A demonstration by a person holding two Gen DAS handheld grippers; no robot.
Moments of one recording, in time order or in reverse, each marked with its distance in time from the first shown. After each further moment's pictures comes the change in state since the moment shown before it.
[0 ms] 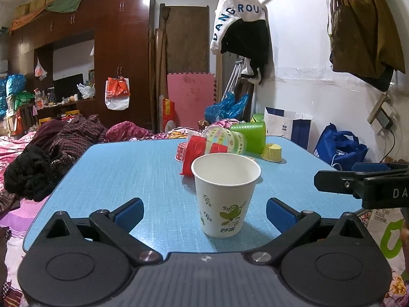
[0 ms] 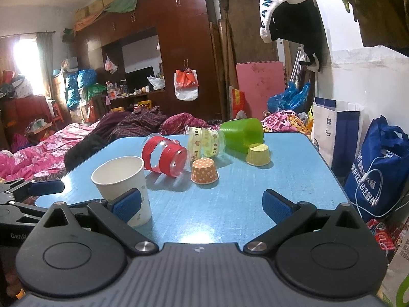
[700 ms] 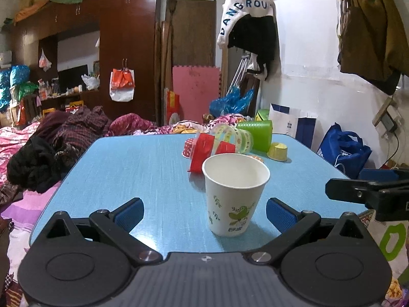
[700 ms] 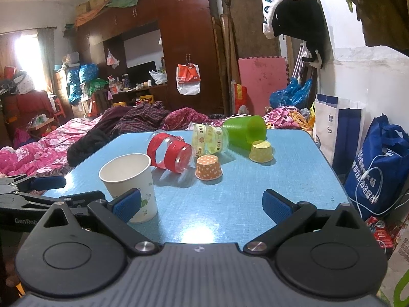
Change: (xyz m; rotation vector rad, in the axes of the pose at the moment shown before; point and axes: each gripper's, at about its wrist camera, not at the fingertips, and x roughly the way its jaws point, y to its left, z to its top) left arm 0.000 0.005 0.006 -0.023 0.037 0.011; right arm -0.003 0.007 0.005 -0.006 0.032 0.011
